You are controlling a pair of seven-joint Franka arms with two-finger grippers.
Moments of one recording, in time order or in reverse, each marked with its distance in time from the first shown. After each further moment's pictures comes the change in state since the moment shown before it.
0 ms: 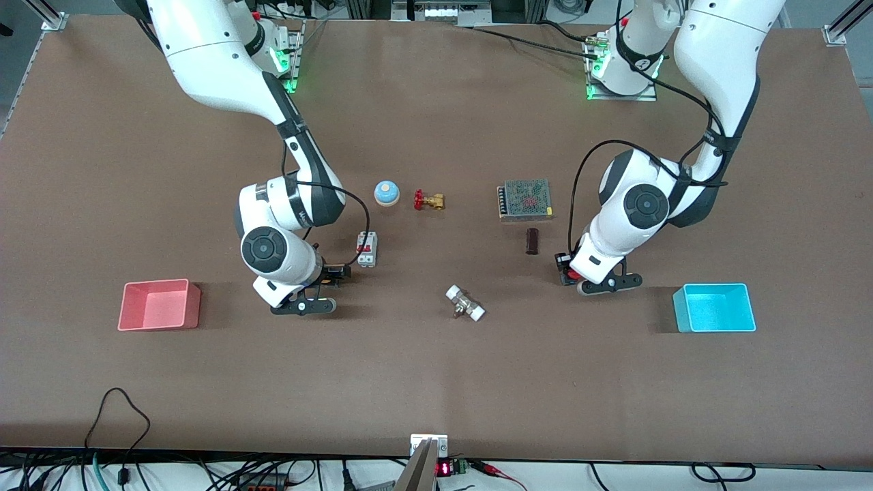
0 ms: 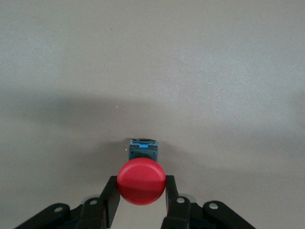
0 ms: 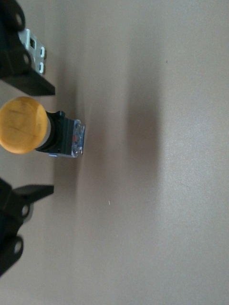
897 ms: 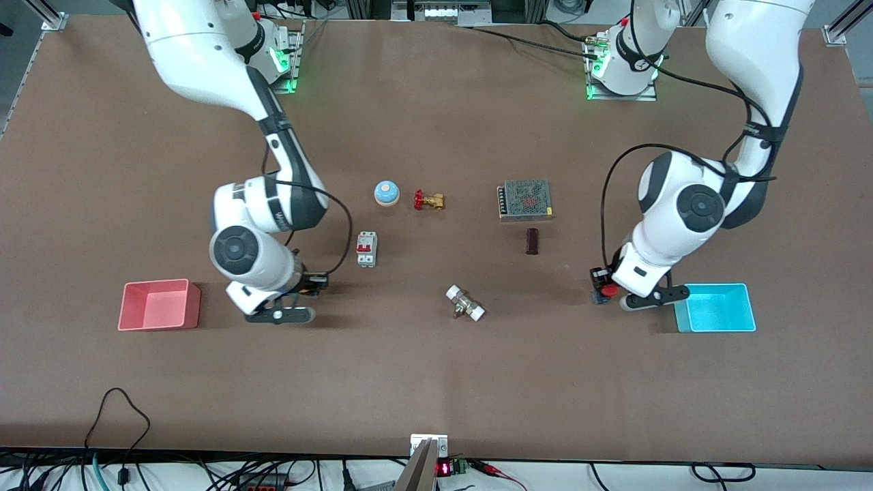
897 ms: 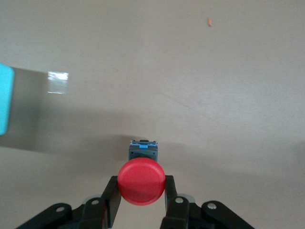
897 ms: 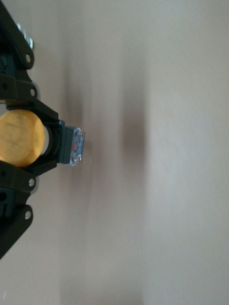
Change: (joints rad) left arm 0.104 -0.048 0.013 0.071 0.005 -0.066 0.102; right arm -0.024 -0.048 -0.074 0.042 0.000 -0.042 -0.024
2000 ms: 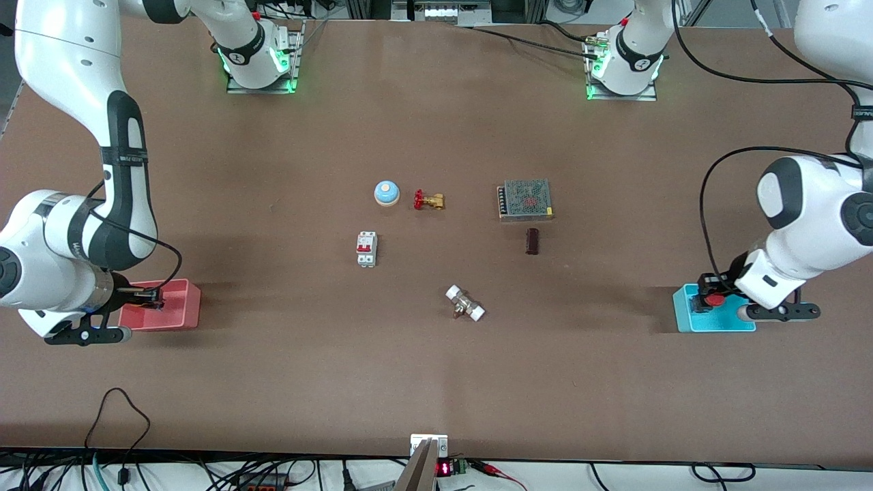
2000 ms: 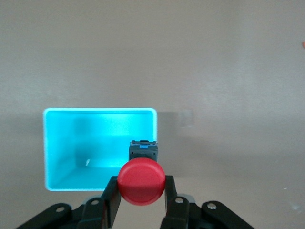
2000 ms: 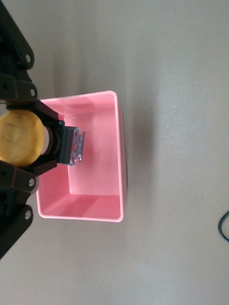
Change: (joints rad) left arm 0.294 -0.009 0.008 0.093 0.000 -0.104 0.473; right arm -0.260 0.029 -0.186 0.074 0.001 -0.101 -0.436
